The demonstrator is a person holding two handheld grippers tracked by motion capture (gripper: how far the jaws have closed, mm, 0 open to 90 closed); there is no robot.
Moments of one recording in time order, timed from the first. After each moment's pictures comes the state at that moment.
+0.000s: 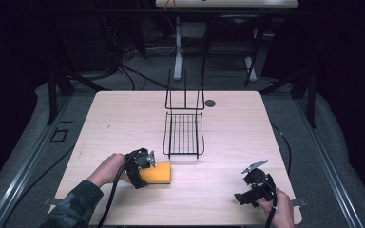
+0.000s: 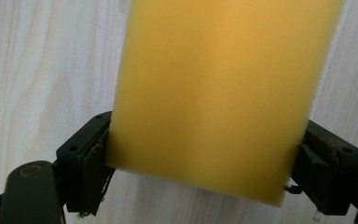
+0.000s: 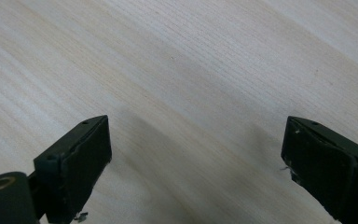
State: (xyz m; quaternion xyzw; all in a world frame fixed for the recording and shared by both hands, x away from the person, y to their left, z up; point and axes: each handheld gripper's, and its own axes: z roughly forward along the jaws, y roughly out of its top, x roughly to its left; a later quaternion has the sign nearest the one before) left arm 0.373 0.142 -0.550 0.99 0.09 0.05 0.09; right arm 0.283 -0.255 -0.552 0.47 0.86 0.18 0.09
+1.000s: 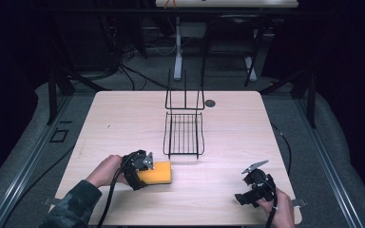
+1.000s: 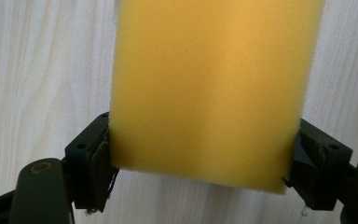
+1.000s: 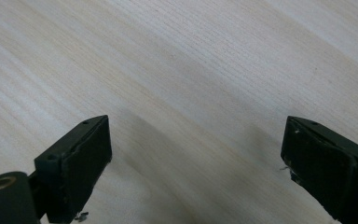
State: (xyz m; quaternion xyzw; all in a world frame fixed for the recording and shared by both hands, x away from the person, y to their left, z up) left arm 0.360 0.146 -0.538 0.99 0.07 0.06 0.12; right arm 0.283 -0.256 -0.552 0.47 0.86 0.18 0.09
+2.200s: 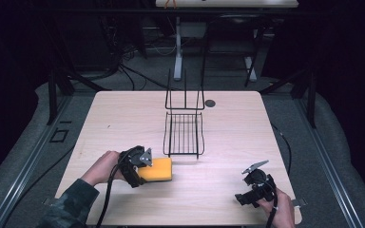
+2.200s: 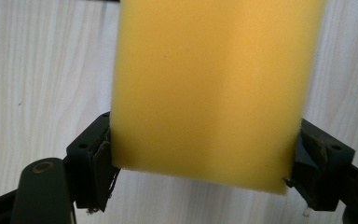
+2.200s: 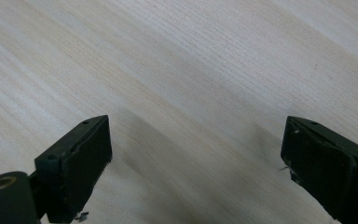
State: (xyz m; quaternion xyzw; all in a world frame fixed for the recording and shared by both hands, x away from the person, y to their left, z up) left arm 0.358 0.148 -0.510 0.99 0.06 0.08 0.14; right arm 0.283 -0.256 -0.553 0.47 0.86 0.18 0.09
